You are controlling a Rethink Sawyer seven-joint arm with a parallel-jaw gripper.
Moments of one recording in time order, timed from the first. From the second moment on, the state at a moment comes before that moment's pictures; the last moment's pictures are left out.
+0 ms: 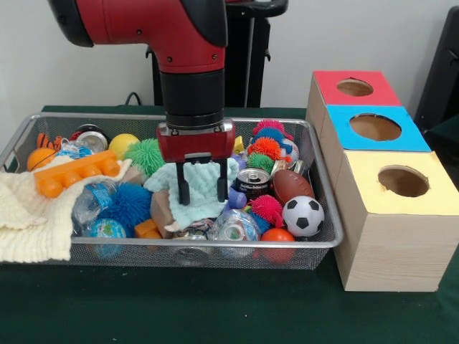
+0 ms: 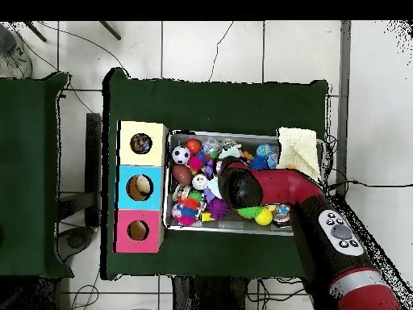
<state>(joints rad) -0.61 -0.54 0.36 1.67 -0.52 0.28 1.71</state>
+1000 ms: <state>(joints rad) -0.51 -0.54 0.30 1.69 -0.65 0.20 1.71</state>
